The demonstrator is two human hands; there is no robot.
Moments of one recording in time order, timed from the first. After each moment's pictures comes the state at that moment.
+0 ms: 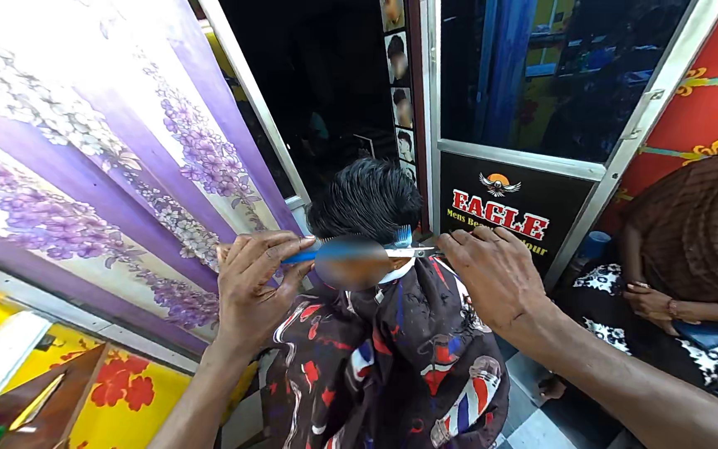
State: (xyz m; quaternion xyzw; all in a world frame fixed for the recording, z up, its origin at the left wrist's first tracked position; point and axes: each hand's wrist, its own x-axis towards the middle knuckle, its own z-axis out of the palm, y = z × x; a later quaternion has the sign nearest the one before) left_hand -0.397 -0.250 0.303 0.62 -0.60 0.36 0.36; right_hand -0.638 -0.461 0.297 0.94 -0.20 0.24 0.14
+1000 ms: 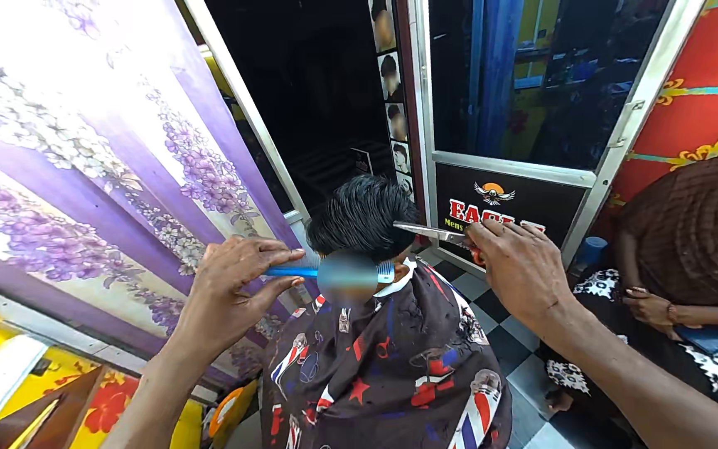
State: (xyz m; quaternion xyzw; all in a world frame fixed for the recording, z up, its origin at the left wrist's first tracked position) left_hand -0.383 -0.237 0.346 0.65 -0.66 0.29 0.26; right_hand -0.659 -0.507 0.290 0.91 -0.22 0.35 0.09
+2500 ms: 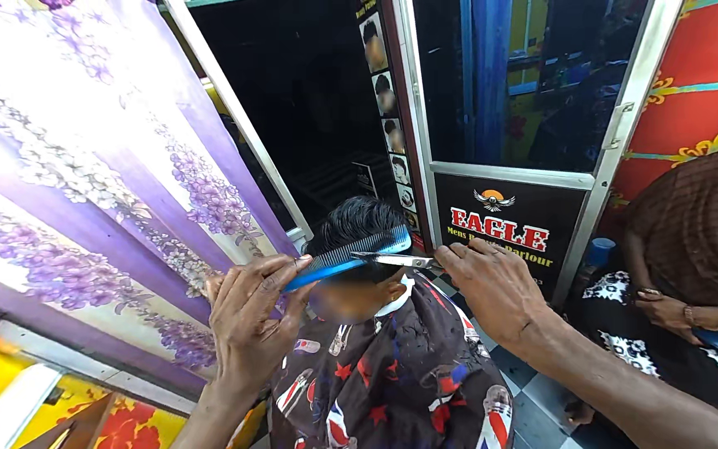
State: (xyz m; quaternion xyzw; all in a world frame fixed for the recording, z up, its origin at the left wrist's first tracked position) left_hand -0.428 -0.271 0.333 0.60 -0.59 0.44 0.32; right_hand -0.653 -0.487 0.304 0.93 -0.20 0.29 0.09
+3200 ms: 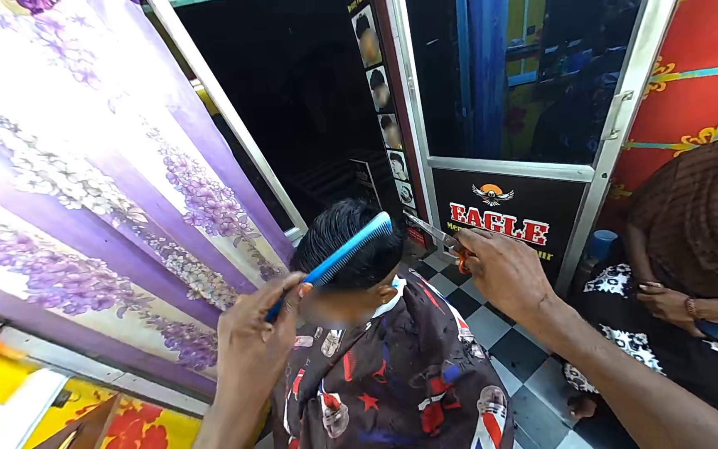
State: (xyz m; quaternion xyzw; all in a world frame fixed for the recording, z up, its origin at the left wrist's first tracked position) left_hand -0.451 -0.276 0.323 0.73 -0.52 0.24 0.37; right_hand -0.663 -0.540 0.283 0.90 -0.23 0.36 -0.07
